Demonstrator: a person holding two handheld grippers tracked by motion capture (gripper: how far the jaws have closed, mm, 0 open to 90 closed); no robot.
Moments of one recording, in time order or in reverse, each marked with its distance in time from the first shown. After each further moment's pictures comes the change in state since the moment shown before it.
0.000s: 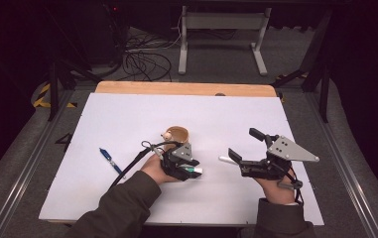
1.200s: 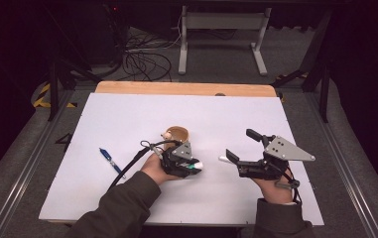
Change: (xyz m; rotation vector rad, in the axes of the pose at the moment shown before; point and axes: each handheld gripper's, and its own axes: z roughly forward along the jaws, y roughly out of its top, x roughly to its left) left arm -0.002 0.005 -0.008 -0.047 0.062 -0.008; right arm 0.002 -0.002 0.005 0.018 0.015 -0.004
